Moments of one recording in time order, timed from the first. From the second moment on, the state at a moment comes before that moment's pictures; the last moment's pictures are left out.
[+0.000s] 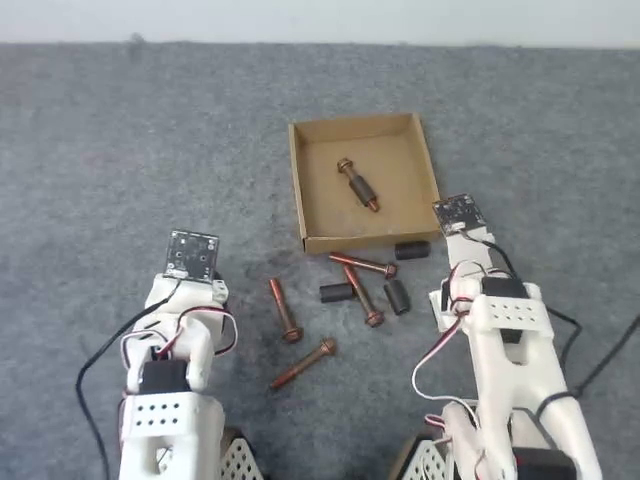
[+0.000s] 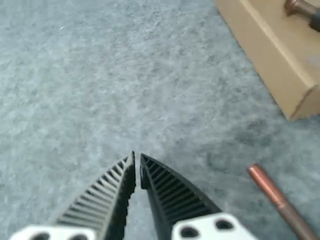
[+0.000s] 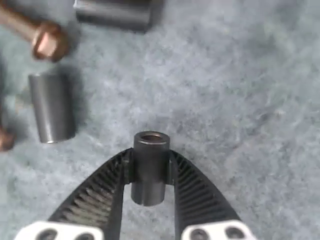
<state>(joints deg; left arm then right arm) -10.2 -77.8 96.1 35.9 -8.1 -0.2 -30.1 64.5 47.7 18.2</state>
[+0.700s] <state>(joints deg) 2.5 -42.4 49.0 78.5 -7.7 0.2 -30.0 64.5 47.5 17.9</state>
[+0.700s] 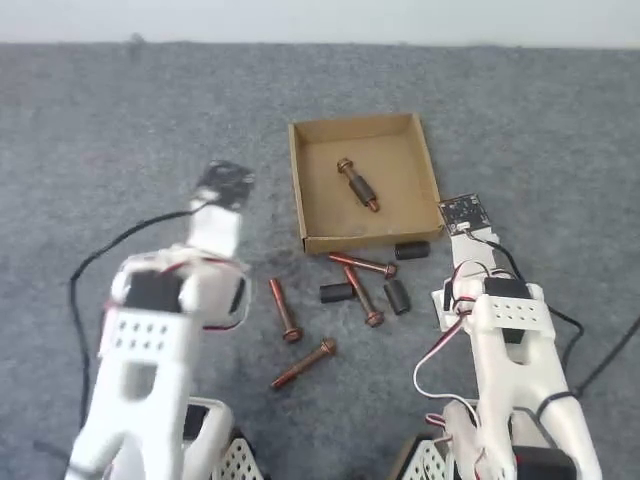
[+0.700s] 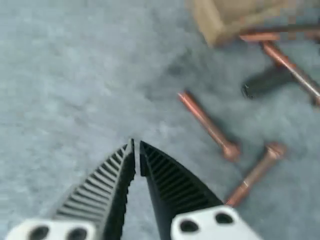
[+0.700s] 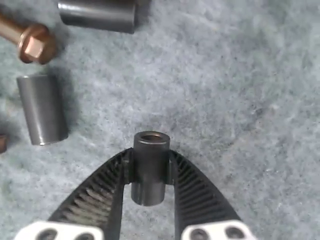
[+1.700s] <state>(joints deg) 28.3 -4.5 46.9 59.3 -7.3 1.7 -30.0 64.5 47.3 17.9</state>
